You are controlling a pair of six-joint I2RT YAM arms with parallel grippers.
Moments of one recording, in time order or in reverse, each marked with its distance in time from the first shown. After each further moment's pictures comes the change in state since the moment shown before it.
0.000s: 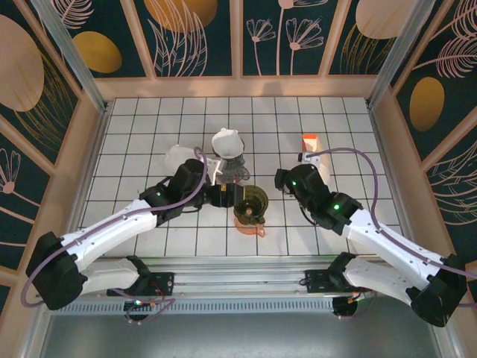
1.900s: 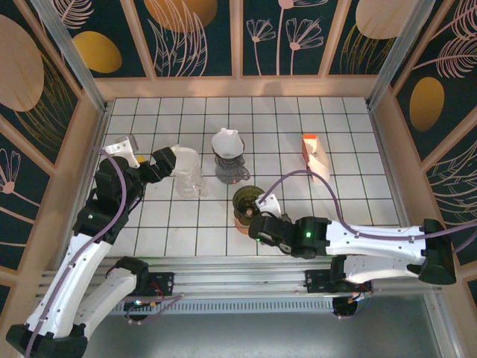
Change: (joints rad) left arm 0.478 -0.466 0.020 -0.180 -0.291 0.037; right arm 0.587 0.149 0.039 -0.261 0.121 0.062
